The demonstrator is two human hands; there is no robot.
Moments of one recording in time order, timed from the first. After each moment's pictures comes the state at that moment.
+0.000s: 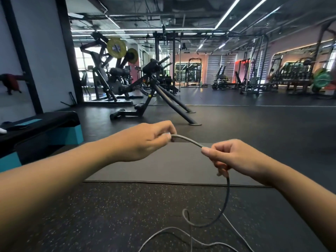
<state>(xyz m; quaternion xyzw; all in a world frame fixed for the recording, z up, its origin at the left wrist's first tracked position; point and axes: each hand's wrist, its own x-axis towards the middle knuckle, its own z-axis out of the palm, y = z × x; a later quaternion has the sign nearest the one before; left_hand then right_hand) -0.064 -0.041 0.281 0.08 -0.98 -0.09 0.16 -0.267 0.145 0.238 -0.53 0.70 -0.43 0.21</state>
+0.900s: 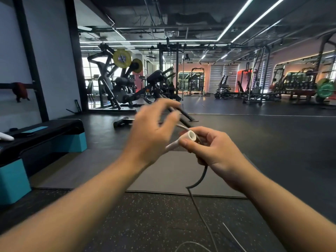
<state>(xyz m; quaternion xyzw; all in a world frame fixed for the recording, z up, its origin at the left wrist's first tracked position) -0.077 -0.005 0.292 0.16 -0.82 -0.21 0.52 -0.218 0.101 0.259 -0.56 0.54 -0.61 0.16</state>
